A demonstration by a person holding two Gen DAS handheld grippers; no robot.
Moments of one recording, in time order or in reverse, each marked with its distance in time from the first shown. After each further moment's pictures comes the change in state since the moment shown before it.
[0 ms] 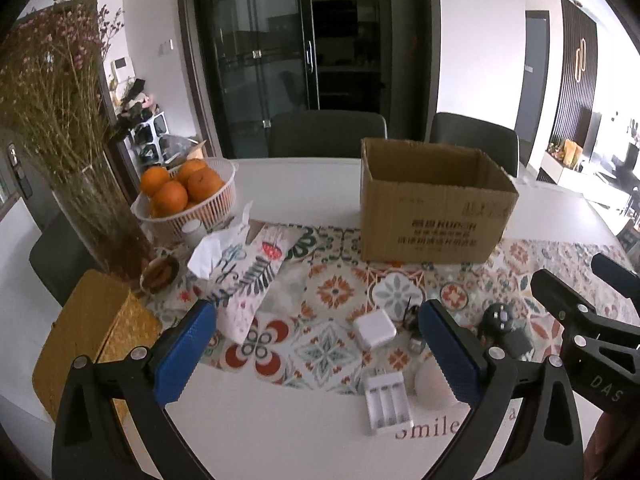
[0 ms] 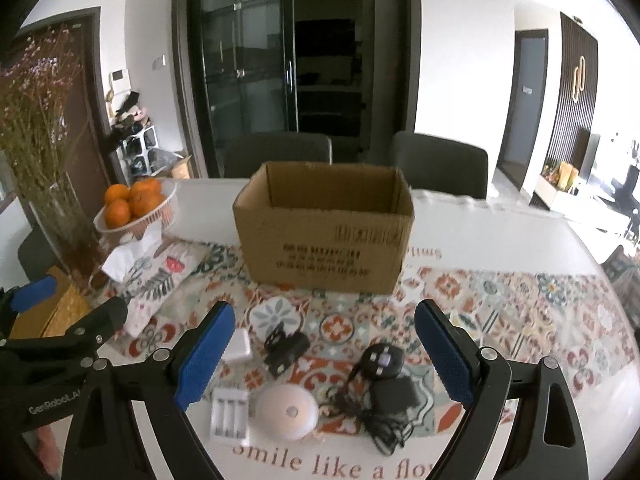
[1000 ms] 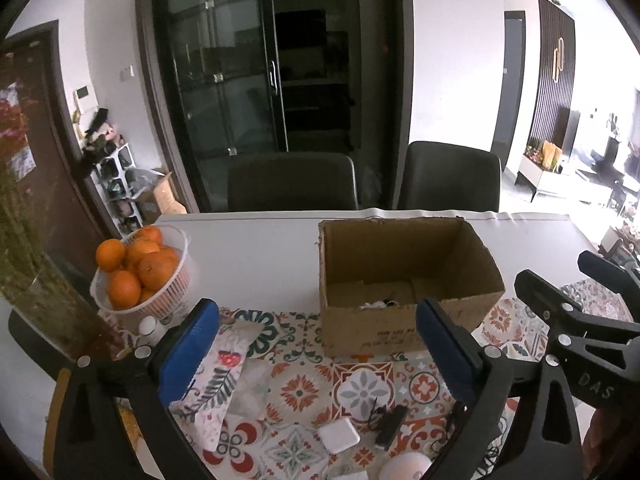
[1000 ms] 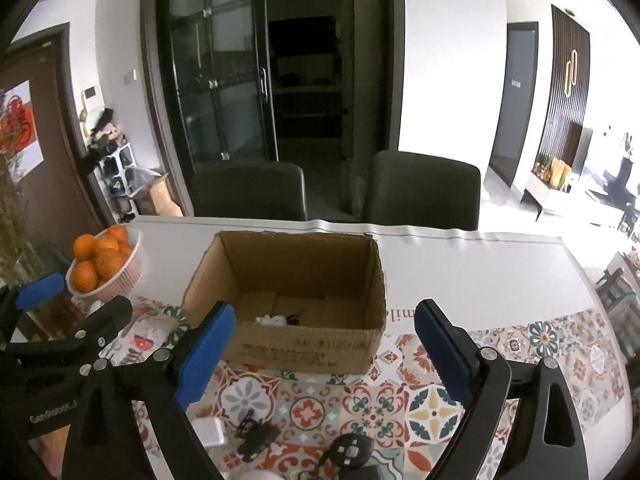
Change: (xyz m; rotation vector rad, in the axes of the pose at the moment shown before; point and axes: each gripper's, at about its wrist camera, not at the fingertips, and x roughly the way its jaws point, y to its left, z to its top) left arm 0.041 -0.038 0.134 0.066 -0.043 -0.083; right arm 0.051 -0.042 0.121 0.040 0.002 -0.041
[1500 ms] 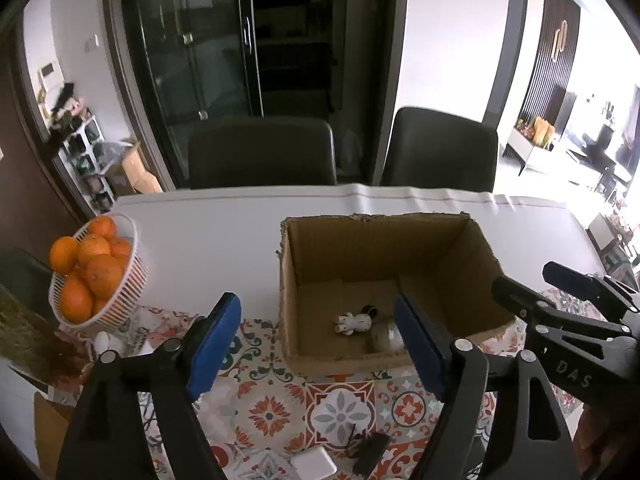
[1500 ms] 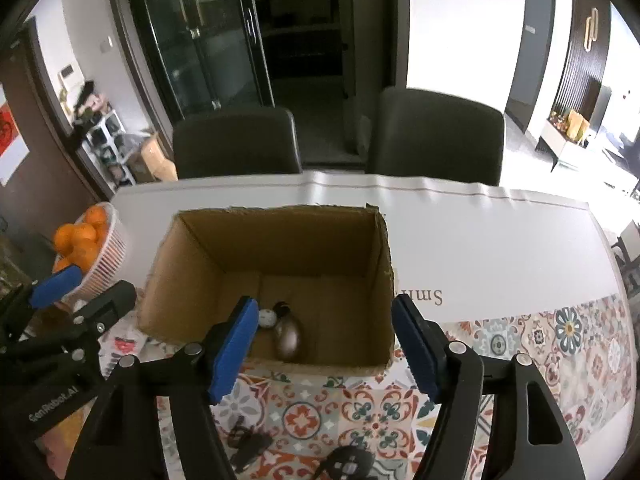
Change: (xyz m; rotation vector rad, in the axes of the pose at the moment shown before) left arm 0.089 -0.019 0.048 0.002 0.159 -0.083; right arm 0.098 -0.022 0.036 0.049 0.238 0.036
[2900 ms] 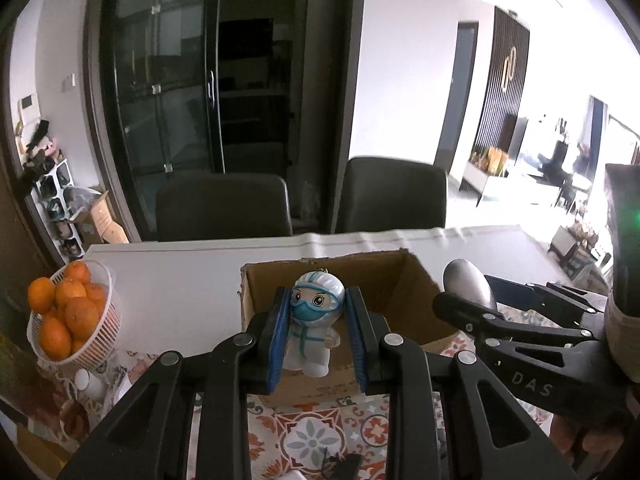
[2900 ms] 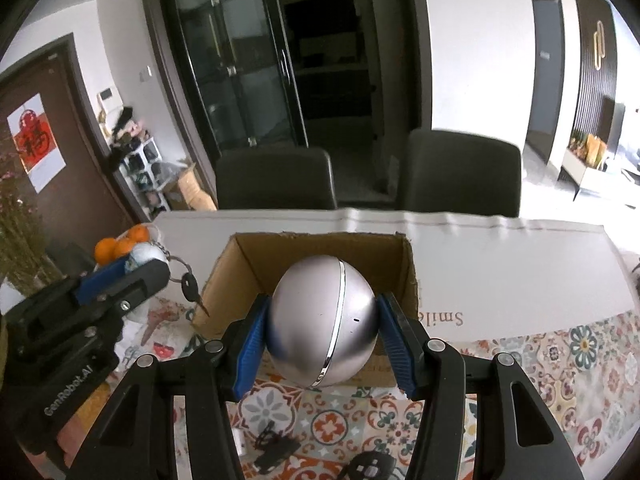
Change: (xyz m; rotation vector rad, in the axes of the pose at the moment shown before) left arm -0.023 -0.013 0.000 0.064 -0.179 -0.145; right arm -0.040 0.008 -0.016 -0.022 -0.126 0.112
